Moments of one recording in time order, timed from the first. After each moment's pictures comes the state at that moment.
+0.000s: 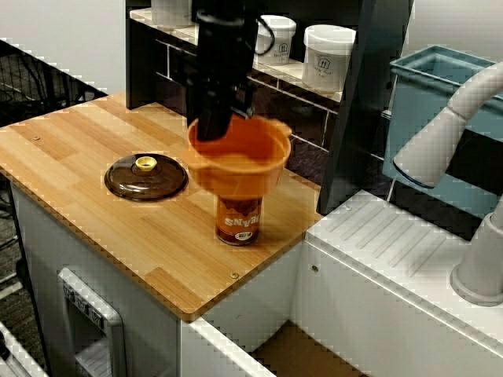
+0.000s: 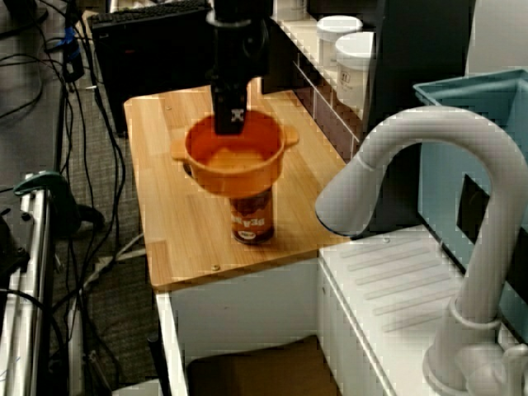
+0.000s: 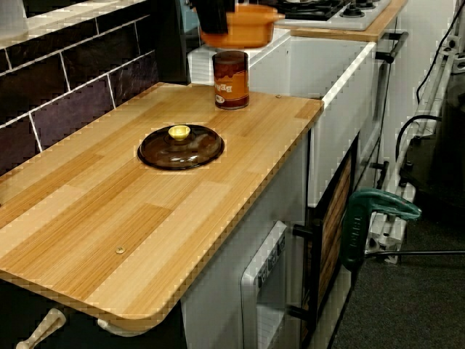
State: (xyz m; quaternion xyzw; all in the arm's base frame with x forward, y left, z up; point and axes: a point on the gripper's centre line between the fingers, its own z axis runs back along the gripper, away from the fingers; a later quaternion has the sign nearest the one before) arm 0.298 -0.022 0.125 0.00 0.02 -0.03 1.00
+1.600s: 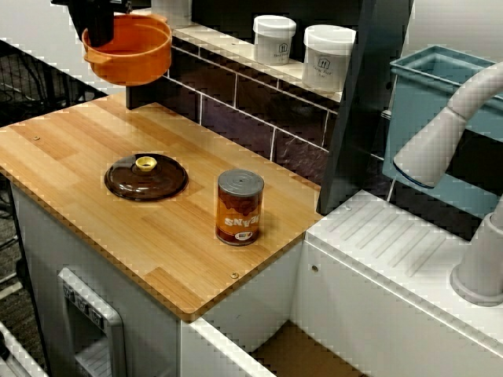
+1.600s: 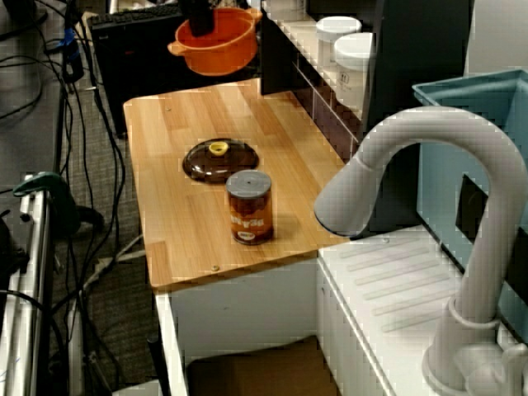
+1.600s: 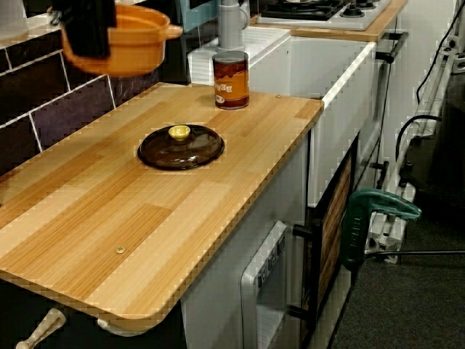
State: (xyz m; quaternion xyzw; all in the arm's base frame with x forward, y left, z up) arm 0.307 0.166 0.152 -0.03 -0.06 0.15 0.99
